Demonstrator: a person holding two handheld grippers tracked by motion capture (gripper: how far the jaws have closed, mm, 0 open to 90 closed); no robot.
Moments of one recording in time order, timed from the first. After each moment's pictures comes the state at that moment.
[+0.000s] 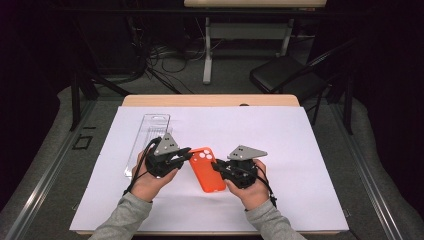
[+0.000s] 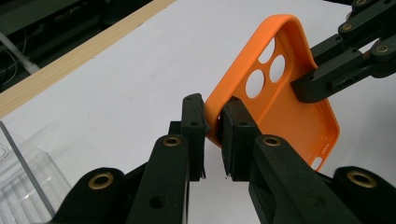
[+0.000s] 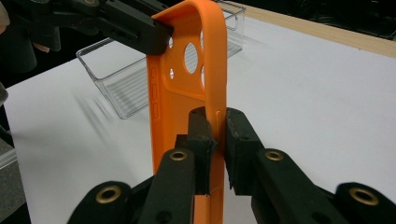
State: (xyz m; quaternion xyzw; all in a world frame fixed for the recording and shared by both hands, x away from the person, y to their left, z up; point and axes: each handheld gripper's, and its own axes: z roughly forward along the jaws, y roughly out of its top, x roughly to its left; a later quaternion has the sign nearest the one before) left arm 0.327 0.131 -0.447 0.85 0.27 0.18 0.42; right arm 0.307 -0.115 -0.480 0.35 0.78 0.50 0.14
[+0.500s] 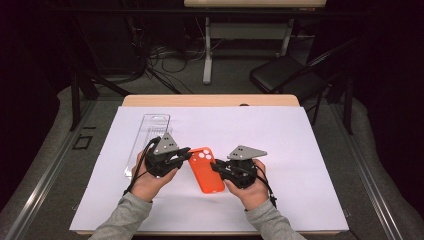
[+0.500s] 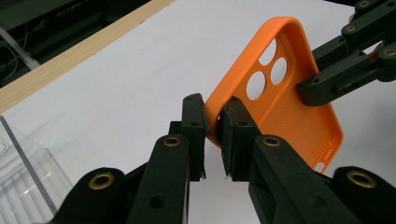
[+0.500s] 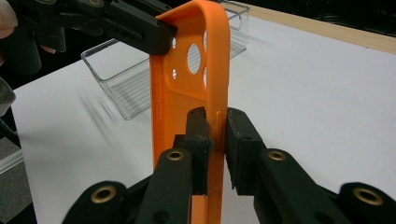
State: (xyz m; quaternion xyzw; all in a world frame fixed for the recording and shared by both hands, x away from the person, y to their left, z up) left arm 0.329 0.133 -0.448 0.84 0.28 0.18 0.42; right arm 0.308 -0.115 -0.481 0.35 0.78 0.50 0.14
